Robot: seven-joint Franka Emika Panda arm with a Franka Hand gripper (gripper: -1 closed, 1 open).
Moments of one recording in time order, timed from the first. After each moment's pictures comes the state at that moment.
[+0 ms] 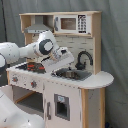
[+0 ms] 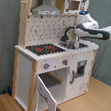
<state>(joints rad) -1.21 -0.76 1.27 -1.96 0.40 1.93 0.11</state>
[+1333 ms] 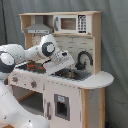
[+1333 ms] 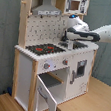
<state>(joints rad) -1.46 -0.76 1.53 -1.78 0.40 1.89 0.10</state>
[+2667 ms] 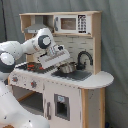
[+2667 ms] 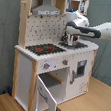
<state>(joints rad) -1.47 -0.76 1.50 -1.65 0.40 1.73 0.07</state>
